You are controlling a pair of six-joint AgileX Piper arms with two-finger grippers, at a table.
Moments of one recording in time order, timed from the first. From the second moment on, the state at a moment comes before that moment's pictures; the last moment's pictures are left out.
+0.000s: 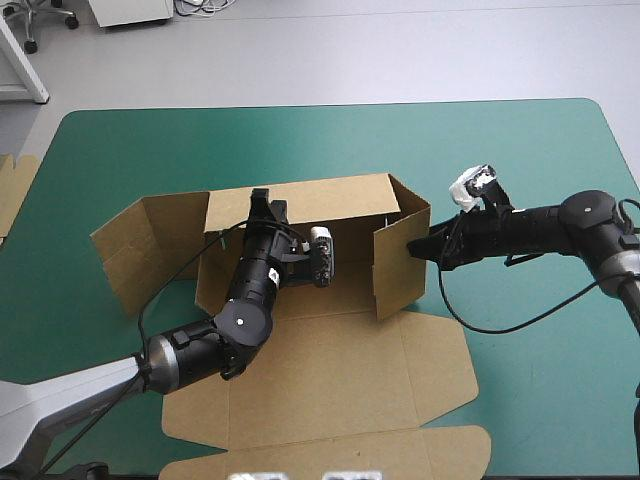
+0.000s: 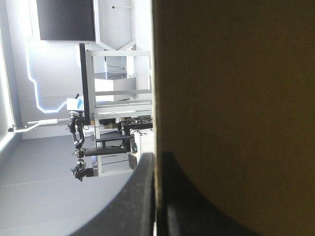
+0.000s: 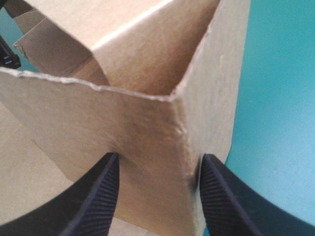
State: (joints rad) left arm -0.94 1.46 -0.88 1.70 0.75 -0.51; right arm 0.00 1.48 -1.06 1.04 1.04 -1.24
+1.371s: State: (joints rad) left arm -0.93 1.46 -0.92 1.69 0.75 -0.51; right arm 0.13 1.55 -1.06 1.14 0.79 -1.40
